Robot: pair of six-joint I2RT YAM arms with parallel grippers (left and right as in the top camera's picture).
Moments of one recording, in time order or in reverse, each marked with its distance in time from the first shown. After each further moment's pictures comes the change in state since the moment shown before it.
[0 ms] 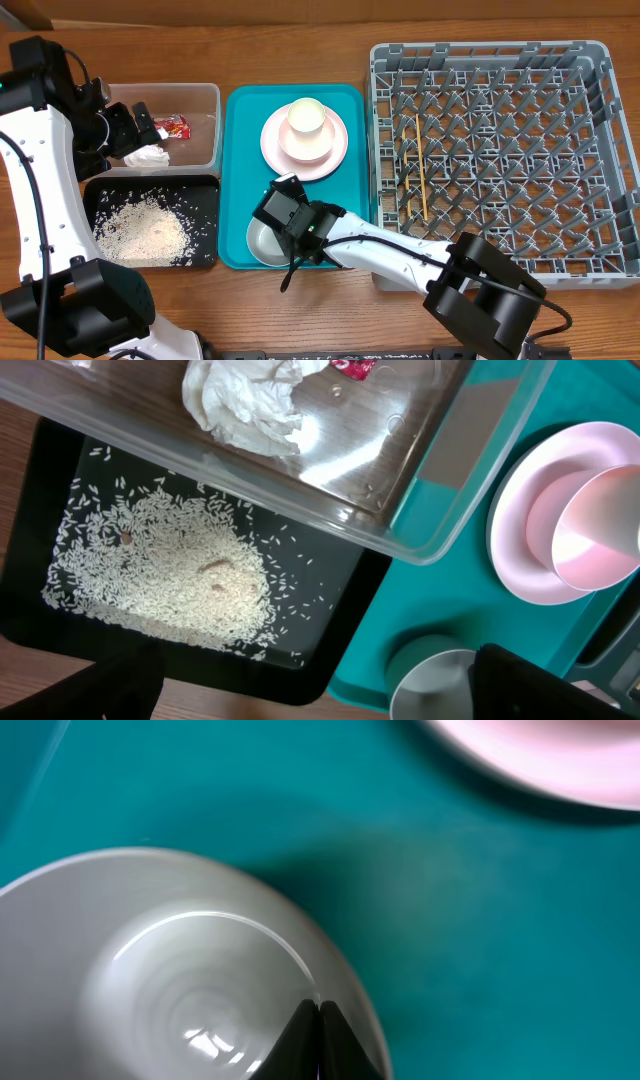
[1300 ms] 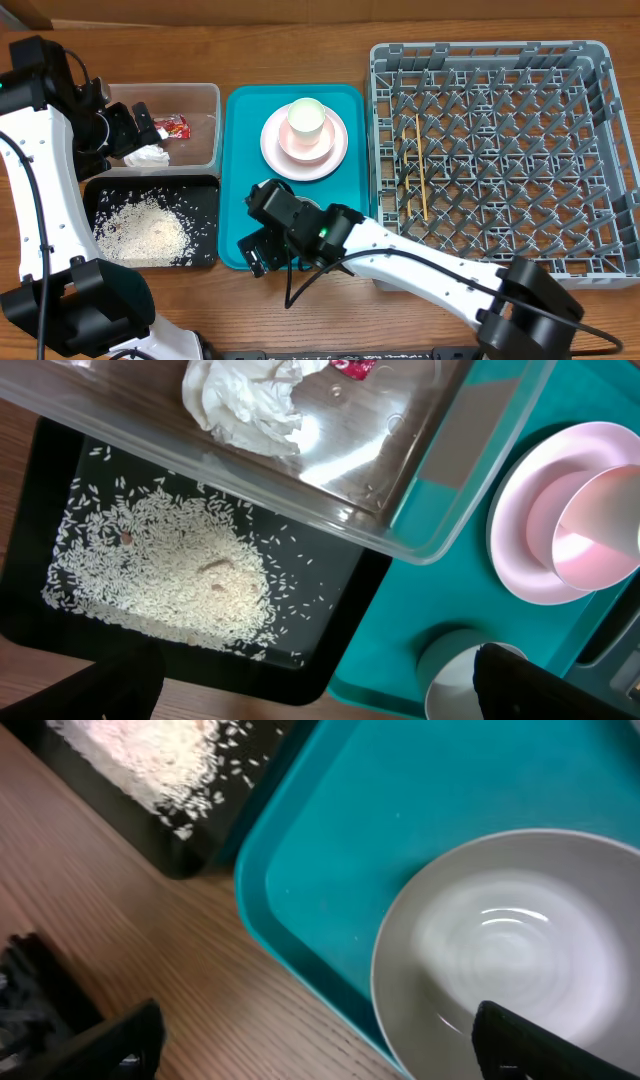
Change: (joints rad) left arm 0.000 0.000 0.000 0.000 0.000 0.000; right arm 0.035 -0.148 0.045 -0.040 -0.341 -0.034
